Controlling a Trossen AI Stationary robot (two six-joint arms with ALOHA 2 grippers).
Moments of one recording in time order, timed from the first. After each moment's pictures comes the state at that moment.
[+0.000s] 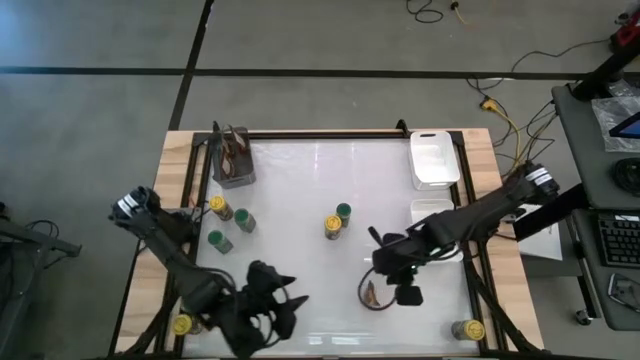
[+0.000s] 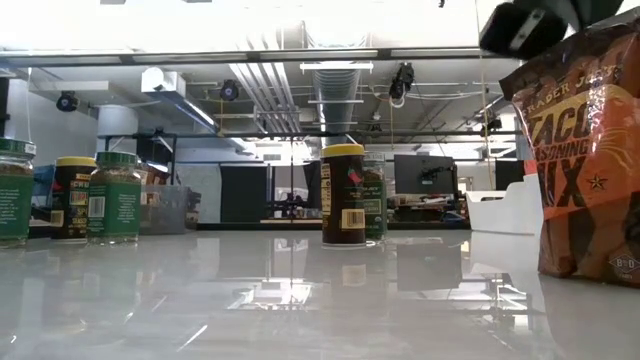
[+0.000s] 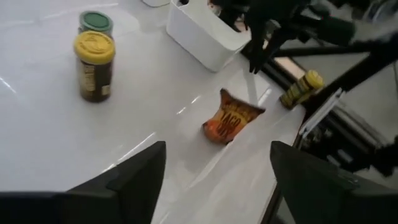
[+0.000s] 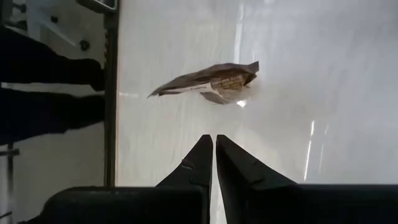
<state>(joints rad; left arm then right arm) -0.78 1.73 1.52 -0.73 -0.88 -1.38 0.43 1.50 1.24 -0.87 -0.21 0.44</state>
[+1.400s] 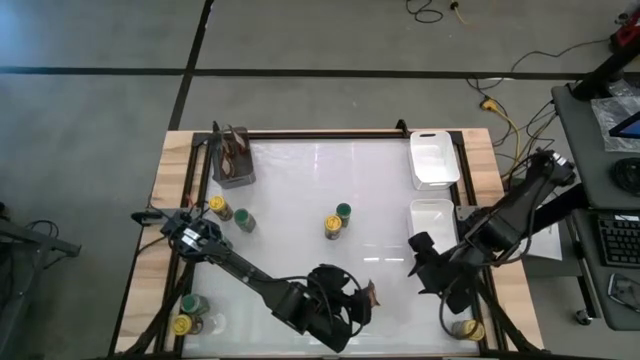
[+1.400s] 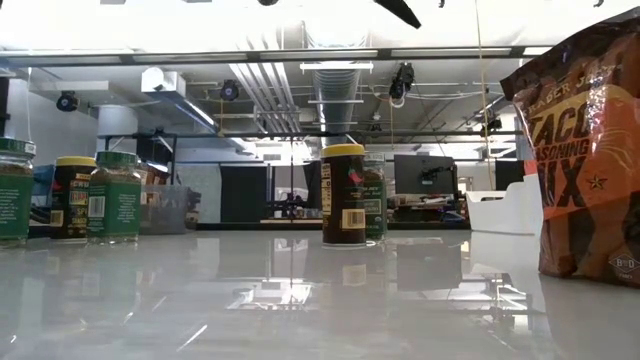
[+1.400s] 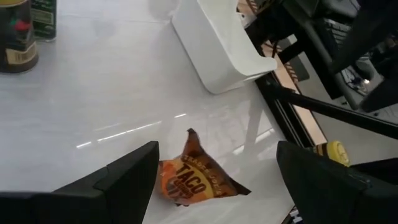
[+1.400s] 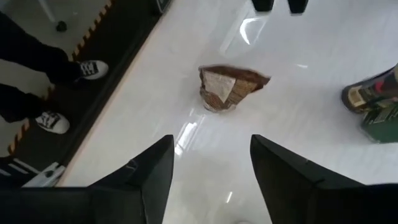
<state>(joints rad) -0.56 2.24 2.07 -0.76 -0.83 -1.59 0.72 1.24 1.18 -0.92 0.11 0.21</state>
